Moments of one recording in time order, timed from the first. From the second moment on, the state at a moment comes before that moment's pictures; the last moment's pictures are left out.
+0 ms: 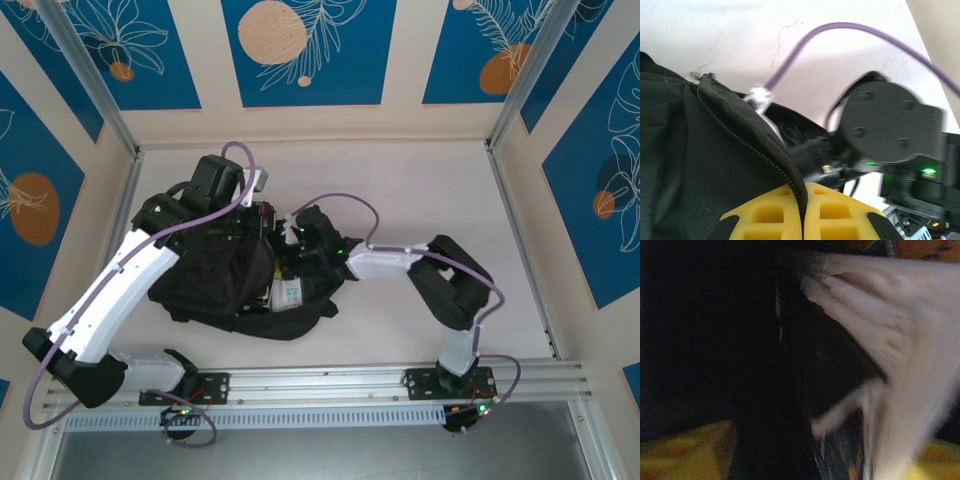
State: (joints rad) left arm -0.61 1.28 1.51 -1.04 0.13 -0.42; right arm 0.84 1.80 1.05 0.28 -0.65 1.17
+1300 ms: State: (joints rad) left arm -0.57 1.03 1.25 -1.02 -0.06 -0.54; right arm 1.12 1.42 1.11 -0.43 -0.33 0.49
